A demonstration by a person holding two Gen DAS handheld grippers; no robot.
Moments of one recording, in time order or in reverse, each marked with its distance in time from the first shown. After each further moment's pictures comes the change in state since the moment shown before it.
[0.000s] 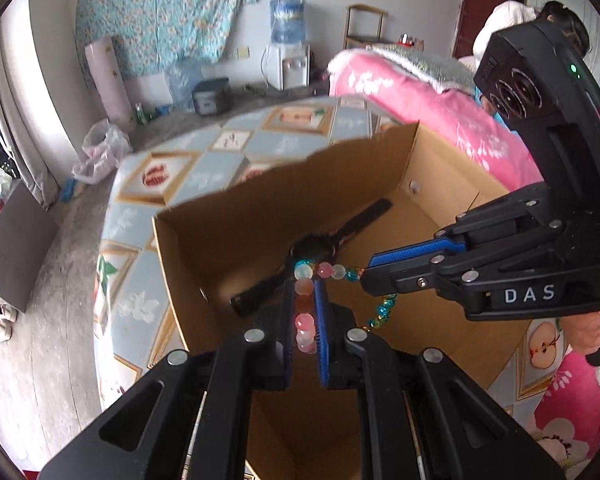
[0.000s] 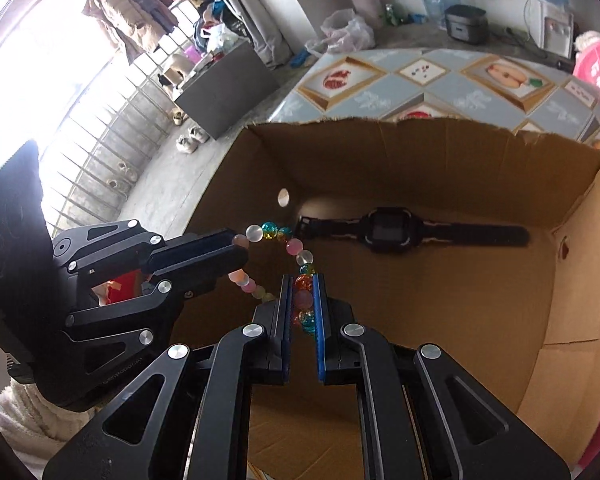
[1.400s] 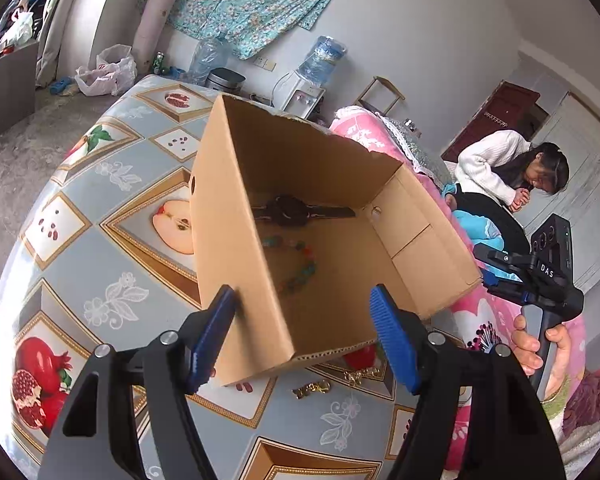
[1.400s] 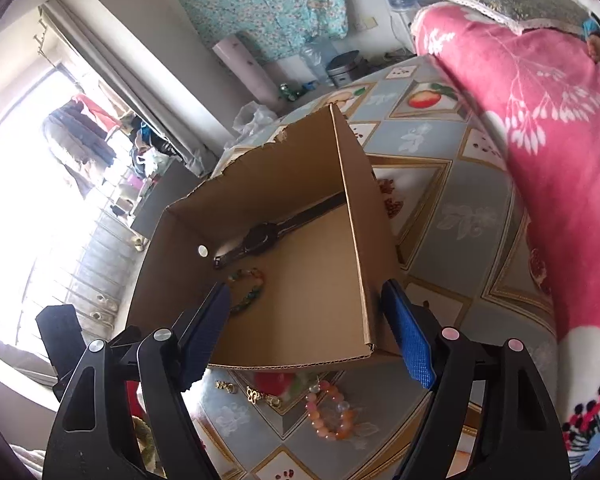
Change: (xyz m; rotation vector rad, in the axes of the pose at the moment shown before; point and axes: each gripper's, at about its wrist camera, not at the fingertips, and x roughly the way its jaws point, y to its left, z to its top) left arm -0.031 0.042 -0.109 -0.435 -0.195 -0.300; right arm -0.115 -0.084 -0.121 0.368 -0.387 -0.104
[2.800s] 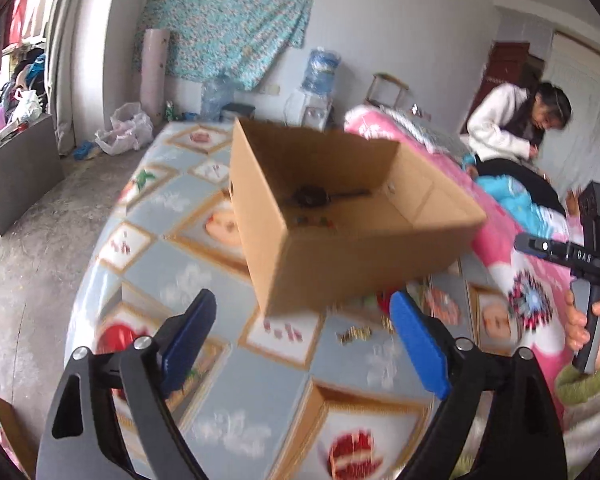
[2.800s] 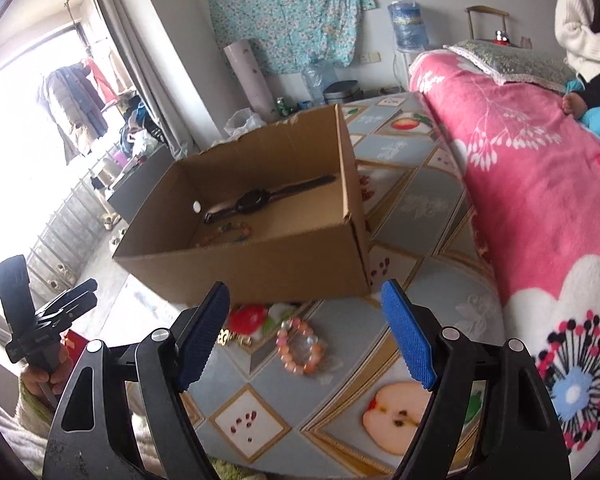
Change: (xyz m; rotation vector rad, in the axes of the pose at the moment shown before) left arm -0.061 -0.020 -0.059 0.218 -0.037 0.180; right arm -0.060 0.022 -0.081 -0.185 -0.073 -0.125
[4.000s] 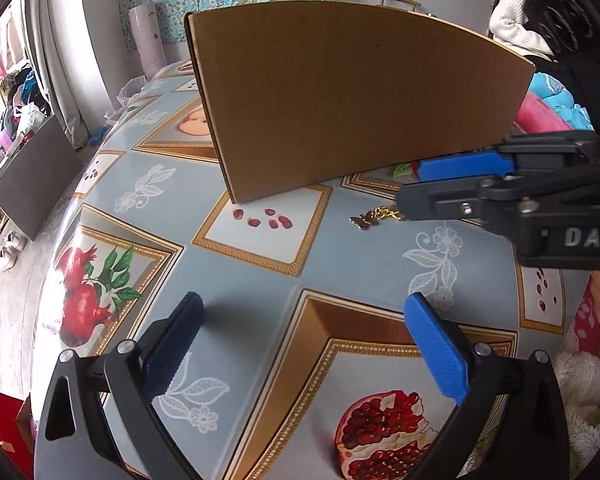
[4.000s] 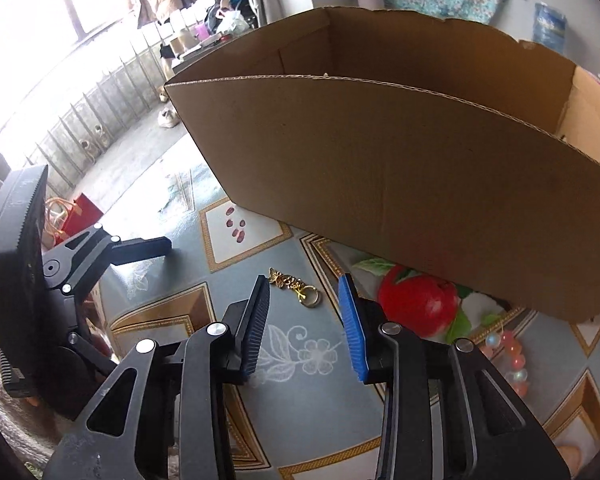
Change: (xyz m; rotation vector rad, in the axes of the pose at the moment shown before) left arm 0.090 -0.039 -0.062 0.146 0.200 0.191; right arm 0.147 0.138 -0.036 -0.416 0.262 0.126
